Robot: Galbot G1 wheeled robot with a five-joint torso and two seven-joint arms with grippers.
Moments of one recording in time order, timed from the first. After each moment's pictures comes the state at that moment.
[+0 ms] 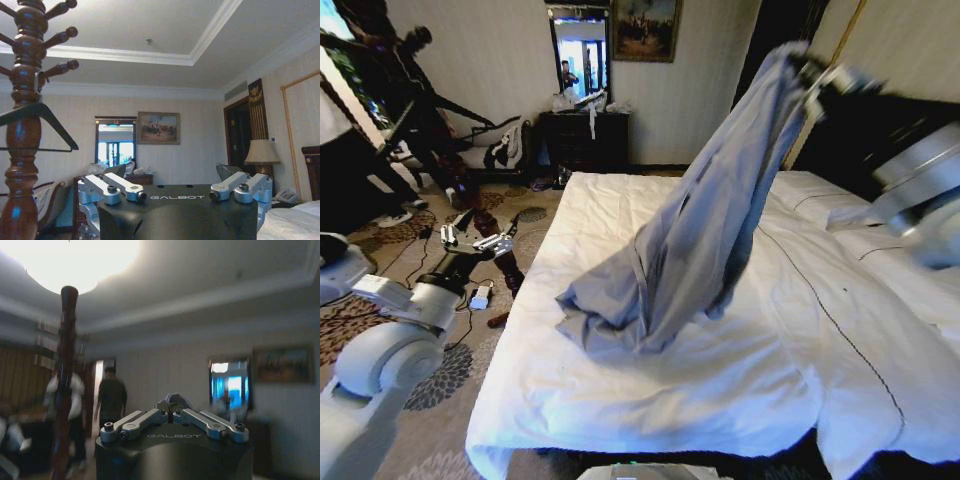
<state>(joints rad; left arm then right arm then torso) 1.36 -0.78 -0.90 -2.30 -0.88 0.13 -0.10 -0.73 0.46 0.42 2.29 1.31 -0.23 0.18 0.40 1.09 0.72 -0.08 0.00</state>
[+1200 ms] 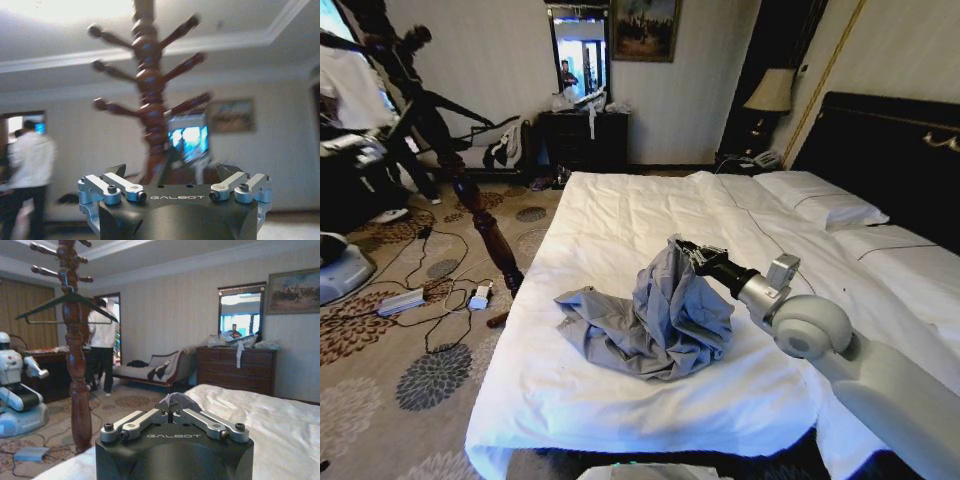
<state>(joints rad) 1.11 -0.22 -1.08 -1.69 -1.27 0.30 -0.08 -0.91 0.60 0.25 2.27 1.04 -0.30 0.14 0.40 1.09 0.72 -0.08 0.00</state>
